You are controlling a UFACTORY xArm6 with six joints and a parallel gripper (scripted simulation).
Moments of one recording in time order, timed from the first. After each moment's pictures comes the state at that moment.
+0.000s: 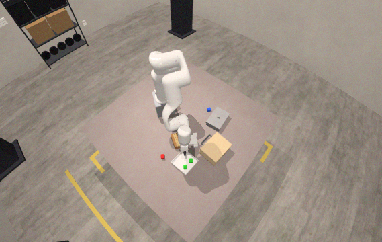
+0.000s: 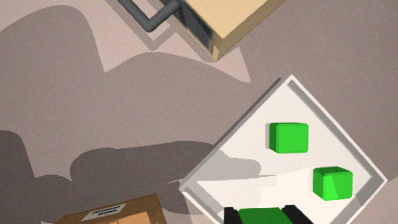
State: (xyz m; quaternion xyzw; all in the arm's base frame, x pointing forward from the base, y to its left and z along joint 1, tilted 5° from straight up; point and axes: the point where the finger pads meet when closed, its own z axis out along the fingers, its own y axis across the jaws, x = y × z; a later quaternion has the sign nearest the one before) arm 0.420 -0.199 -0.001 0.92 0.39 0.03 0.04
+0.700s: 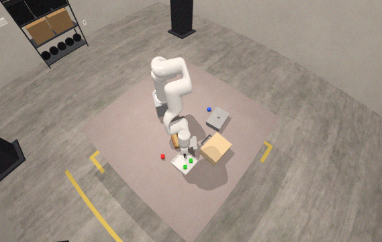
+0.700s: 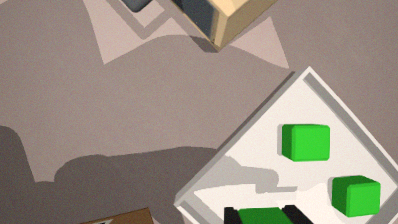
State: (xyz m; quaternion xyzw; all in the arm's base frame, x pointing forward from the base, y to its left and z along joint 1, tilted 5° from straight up) arm 0.424 -0.202 -0.044 0.92 0.39 0.03 0.04
